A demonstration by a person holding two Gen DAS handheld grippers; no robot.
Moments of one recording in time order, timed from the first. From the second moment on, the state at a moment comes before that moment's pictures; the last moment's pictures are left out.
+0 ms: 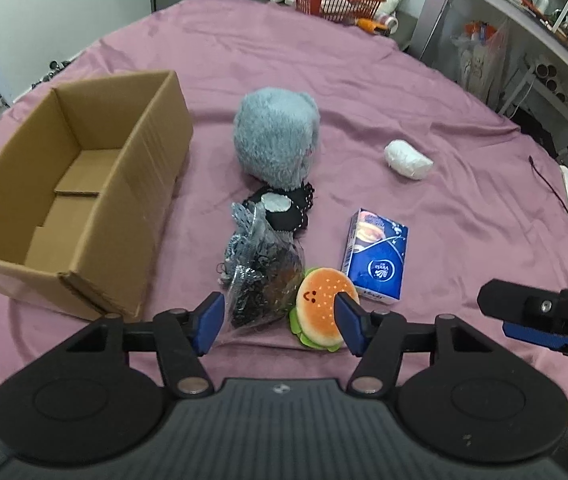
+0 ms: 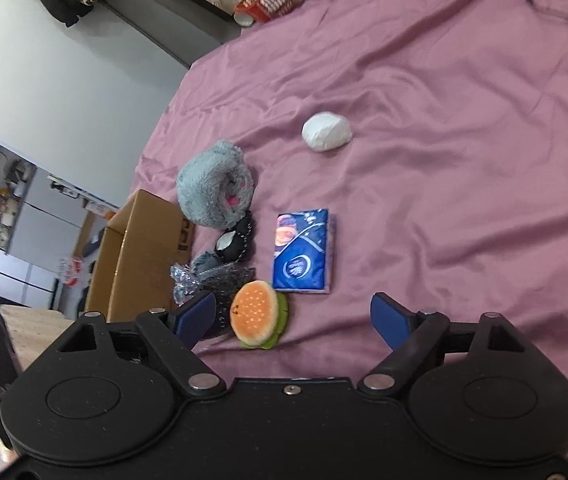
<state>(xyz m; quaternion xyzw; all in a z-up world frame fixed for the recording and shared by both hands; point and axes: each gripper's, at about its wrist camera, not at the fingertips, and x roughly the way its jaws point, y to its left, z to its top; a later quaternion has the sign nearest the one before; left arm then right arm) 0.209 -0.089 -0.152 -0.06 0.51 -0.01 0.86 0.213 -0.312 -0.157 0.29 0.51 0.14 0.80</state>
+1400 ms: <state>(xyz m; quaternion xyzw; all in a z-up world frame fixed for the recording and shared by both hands) 0.217 -0.090 -0.212 -0.20 0.51 -0.01 0.83 0.275 -0.286 -0.236 0.30 0.54 0.11 0.77</state>
